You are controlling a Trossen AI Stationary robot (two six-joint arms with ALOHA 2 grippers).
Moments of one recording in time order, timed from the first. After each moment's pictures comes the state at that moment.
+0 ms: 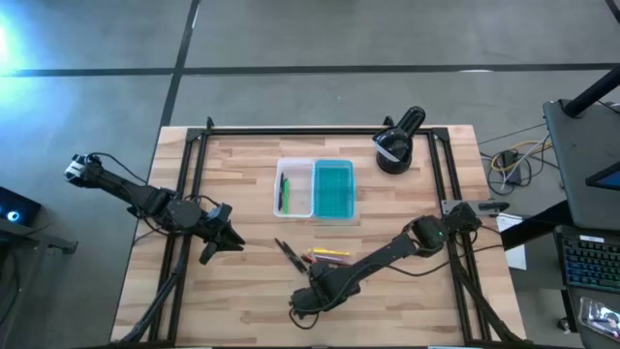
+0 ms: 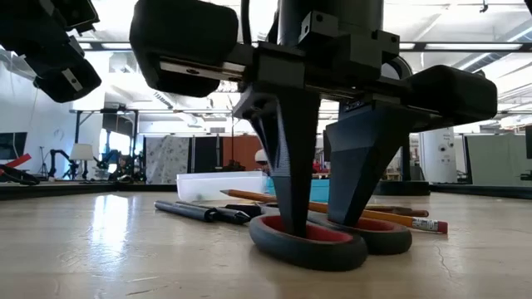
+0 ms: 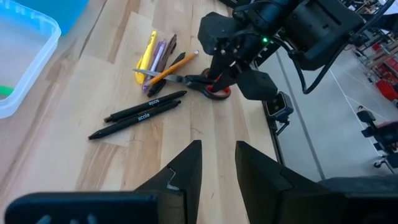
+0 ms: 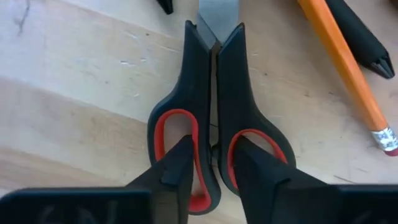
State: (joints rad) left arm -0.40 0.55 0.40 -0.29 -0.03 -0.64; right arm 0.48 2.46 2.07 -1.10 0.00 1.76
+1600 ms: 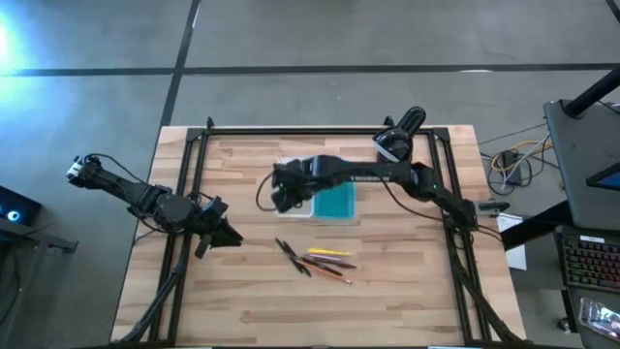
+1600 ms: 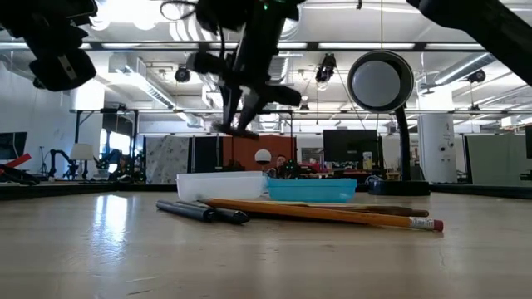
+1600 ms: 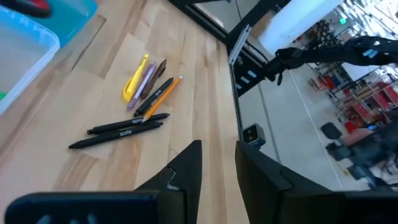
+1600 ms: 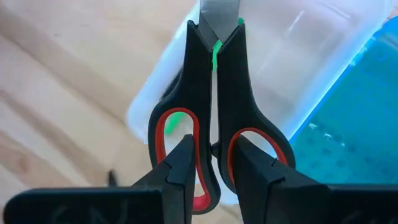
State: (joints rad) left arm -0.40 0.46 0.43 -0.28 -0.05 -0.78; right arm -0.08 2.31 2.20 -1.10 0.13 0.92
